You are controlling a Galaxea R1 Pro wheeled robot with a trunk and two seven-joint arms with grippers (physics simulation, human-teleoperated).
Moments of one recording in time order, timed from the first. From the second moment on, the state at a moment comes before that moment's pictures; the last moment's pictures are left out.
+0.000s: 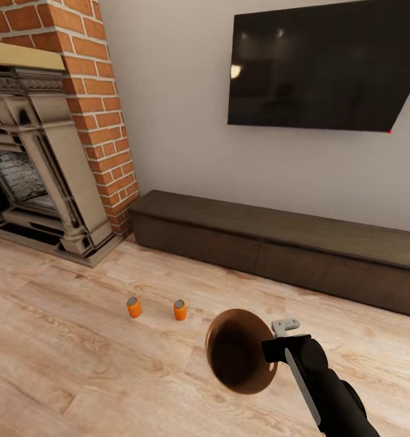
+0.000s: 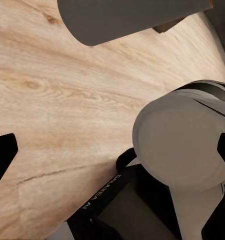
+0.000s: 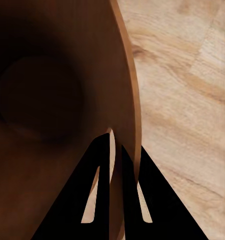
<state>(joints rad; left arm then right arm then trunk) 0.05 0.31 0.17 -0.88 0.21 0.06 -1.30 -0.34 -0.02 0.13 -1.36 0.02 1.00 0.00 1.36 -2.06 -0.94</state>
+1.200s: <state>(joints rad) 0.05 0.31 0.17 -0.87 0.21 0.06 -1.30 -0.34 -0.02 0.13 -1.36 0.02 1.01 0.00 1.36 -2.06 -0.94</state>
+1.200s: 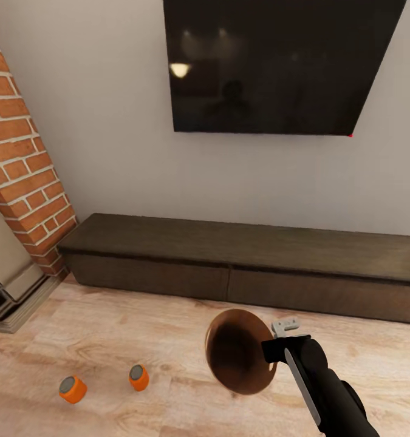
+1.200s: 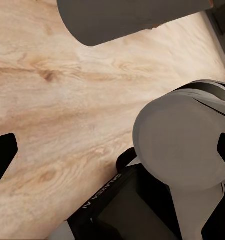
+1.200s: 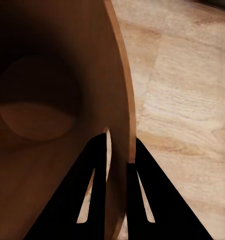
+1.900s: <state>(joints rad) -0.10 0.15 0.20 -0.98 0.21 0.15 -0.33 -0.34 -0.02 0.13 -1.36 0.01 1.00 0.00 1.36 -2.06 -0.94</state>
